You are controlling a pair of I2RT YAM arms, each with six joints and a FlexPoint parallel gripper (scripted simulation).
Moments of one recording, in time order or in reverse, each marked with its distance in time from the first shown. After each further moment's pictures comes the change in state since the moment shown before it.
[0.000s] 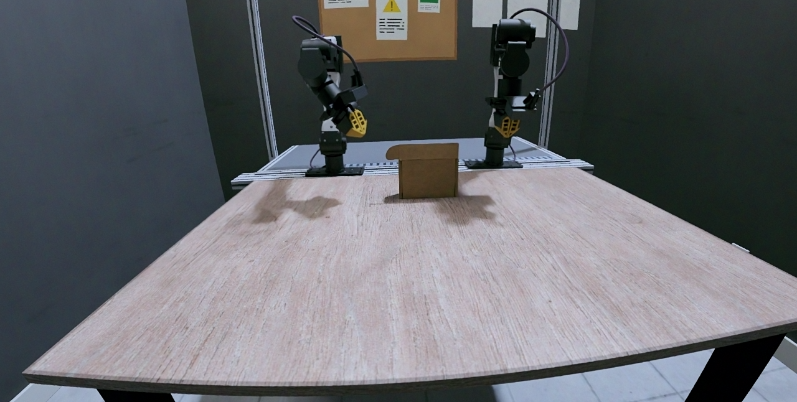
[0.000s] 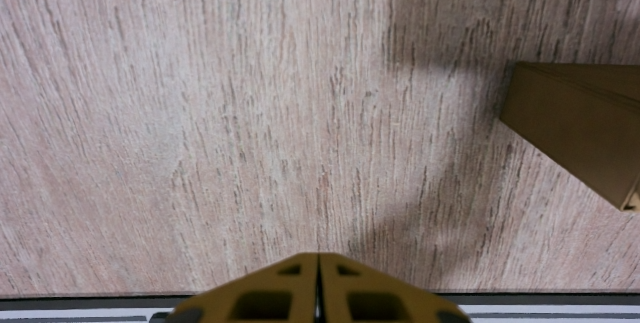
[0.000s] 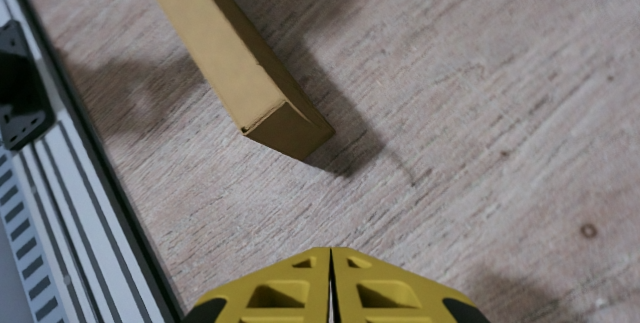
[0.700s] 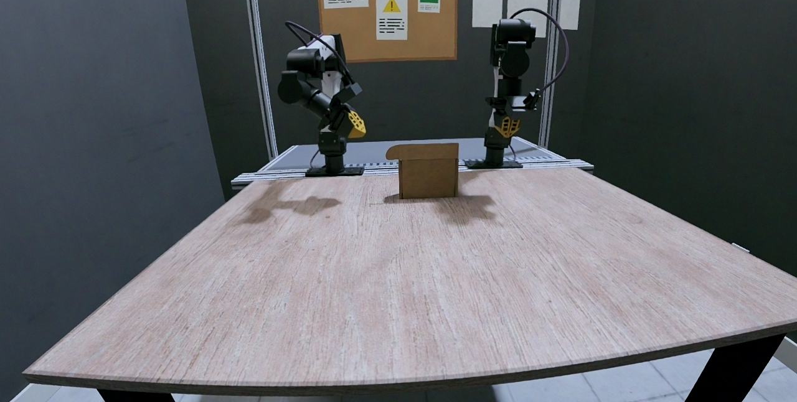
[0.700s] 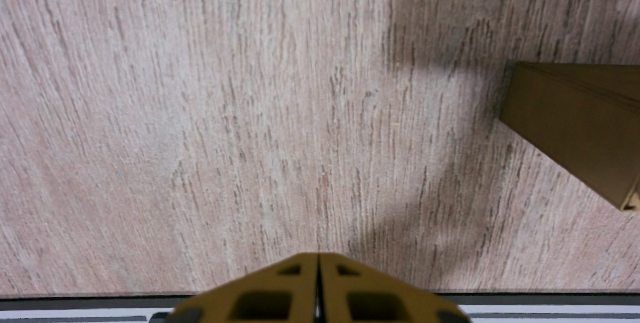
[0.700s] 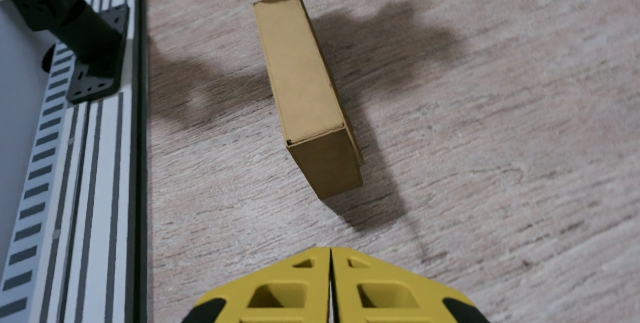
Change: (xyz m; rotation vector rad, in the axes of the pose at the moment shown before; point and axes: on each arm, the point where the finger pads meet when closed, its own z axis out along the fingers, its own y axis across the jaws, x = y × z) left arm 0.000 0.000 0.000 0.000 0.000 0.000; right arm 0.002 0.004 -0.001 -0.197 -0.213 -0.295
